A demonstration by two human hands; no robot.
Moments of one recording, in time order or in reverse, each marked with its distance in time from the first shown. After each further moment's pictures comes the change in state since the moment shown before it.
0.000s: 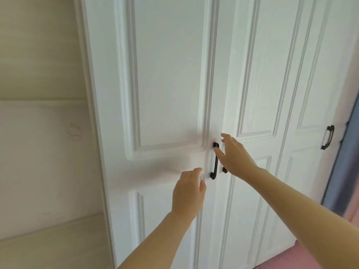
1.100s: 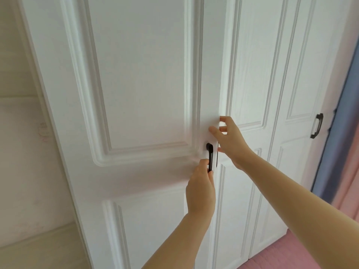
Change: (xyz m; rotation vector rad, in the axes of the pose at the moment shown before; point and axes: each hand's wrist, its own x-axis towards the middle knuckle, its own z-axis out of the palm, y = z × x) left_hand 0.023 0.050 0.060 -0.206 0.113 -0.122; right_hand 0.024 0.024 -0.011 0.730 0.079 0.189
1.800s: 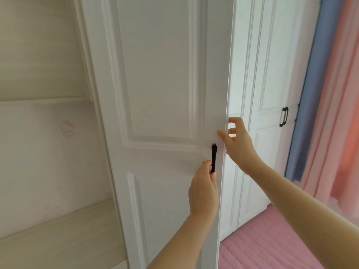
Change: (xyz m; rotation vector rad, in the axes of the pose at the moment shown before) left_hand -0.146 0.045 -0.099 -0.122 -0.045 0.065; right_hand -0.187 -0.073 -0.020 -0.141 0.206 -0.105
